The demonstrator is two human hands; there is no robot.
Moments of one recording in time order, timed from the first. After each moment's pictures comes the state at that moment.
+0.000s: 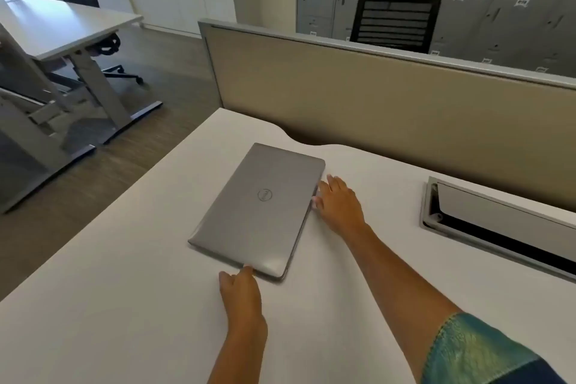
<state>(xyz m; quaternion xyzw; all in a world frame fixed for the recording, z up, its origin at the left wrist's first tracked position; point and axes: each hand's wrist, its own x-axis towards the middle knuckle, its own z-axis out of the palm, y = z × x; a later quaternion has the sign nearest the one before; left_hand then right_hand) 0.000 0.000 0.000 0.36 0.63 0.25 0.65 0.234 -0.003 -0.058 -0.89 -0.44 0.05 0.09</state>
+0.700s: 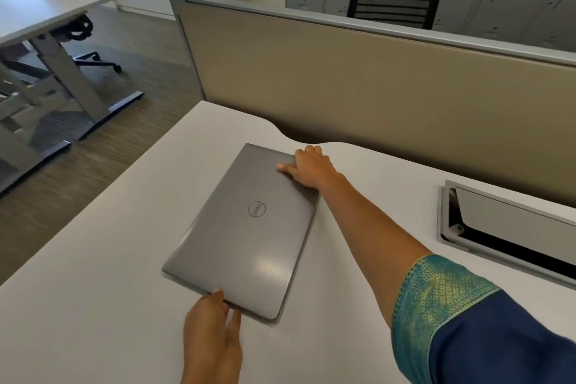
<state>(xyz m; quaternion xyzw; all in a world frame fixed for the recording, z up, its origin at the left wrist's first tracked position) -0.001 0.058 -0.040 0.25 0.59 0.28 0.72 0.306 0.113 -0.056 -0.89 -0.44 0.13 0.07</state>
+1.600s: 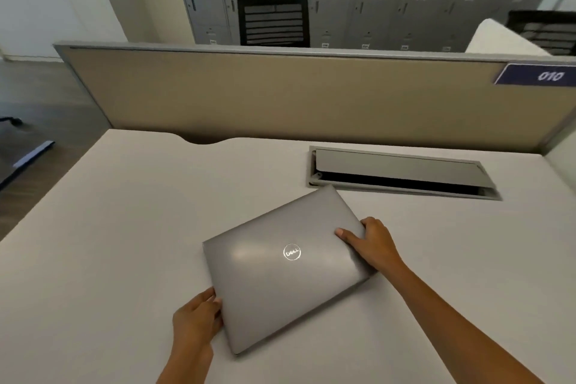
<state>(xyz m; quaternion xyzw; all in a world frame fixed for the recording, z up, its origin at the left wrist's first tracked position) -0.019 -0.087 -0.040 0.48 0.56 0.08 0.68 0.218 -0.321 -0.062 -0.93 -0.07 0.14 0.35</state>
